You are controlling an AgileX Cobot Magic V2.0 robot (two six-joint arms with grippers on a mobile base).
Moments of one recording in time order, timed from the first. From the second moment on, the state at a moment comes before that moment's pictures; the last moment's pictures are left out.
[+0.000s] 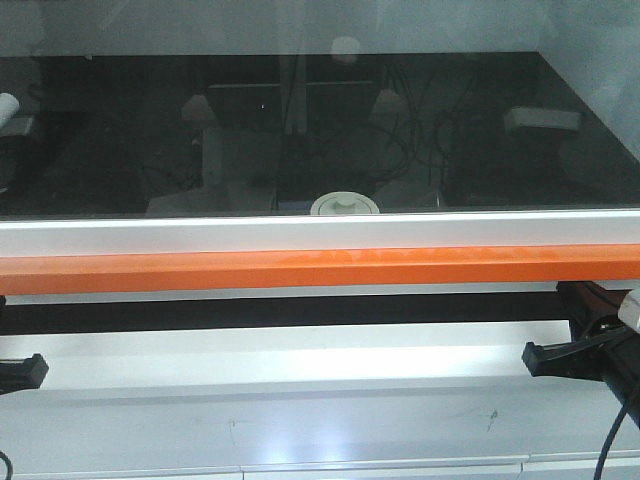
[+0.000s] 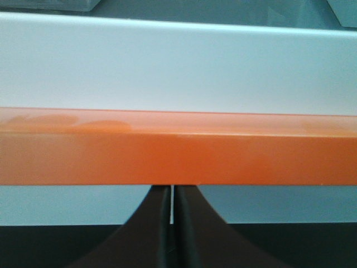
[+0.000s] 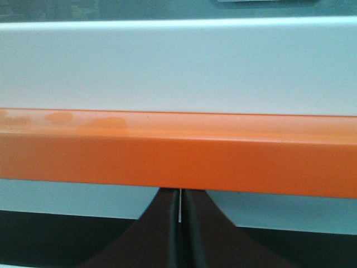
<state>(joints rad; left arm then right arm) -0.04 1.13 -0.04 -0.03 -0.93 -0.10 0.12 1.18 -0.13 -0.02 -0.85 0.02</state>
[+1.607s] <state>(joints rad) -0.04 0.92 -0.20 0.00 -0.65 -0.09 0.12 1.04 -0.24 -0.01 -0.71 0.07</state>
